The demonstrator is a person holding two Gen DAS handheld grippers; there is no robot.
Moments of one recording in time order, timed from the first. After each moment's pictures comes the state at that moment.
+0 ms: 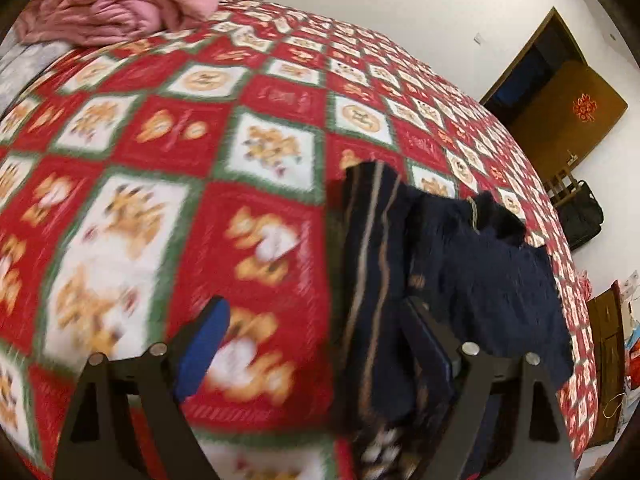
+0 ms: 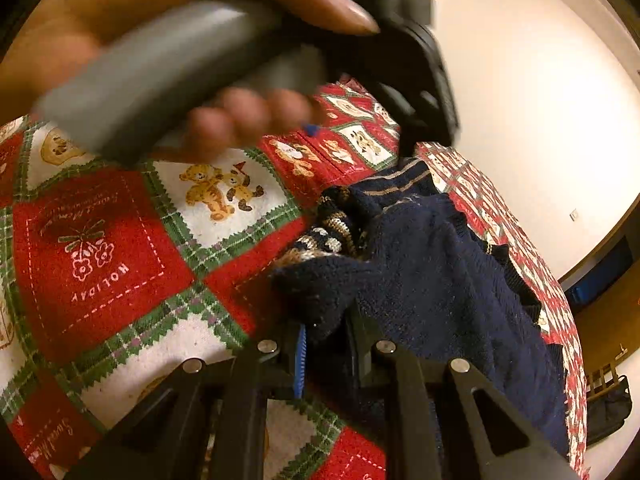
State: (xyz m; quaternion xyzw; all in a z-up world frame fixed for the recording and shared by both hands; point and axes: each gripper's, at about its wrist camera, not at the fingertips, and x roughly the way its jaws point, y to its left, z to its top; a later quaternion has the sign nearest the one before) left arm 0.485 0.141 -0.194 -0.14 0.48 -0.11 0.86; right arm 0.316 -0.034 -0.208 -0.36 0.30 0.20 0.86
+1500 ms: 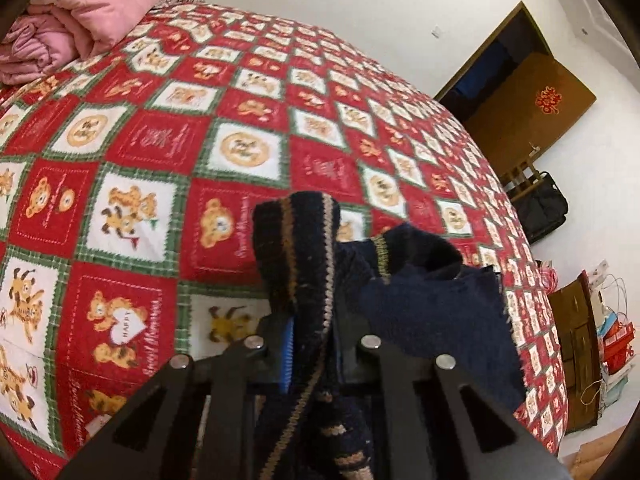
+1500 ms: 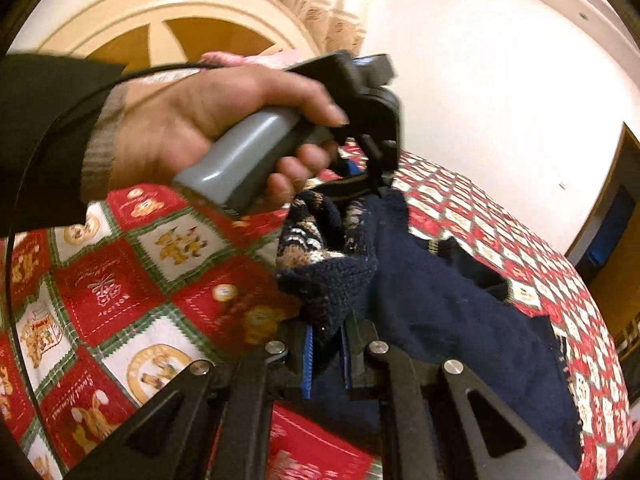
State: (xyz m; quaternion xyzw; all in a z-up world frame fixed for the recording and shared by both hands) left arm 0.528 0.067 -0.152 -0.16 0.48 -0.18 0.85; right arm 0.302 -0.116 -0.142 -0.23 0.25 0.21 0.92
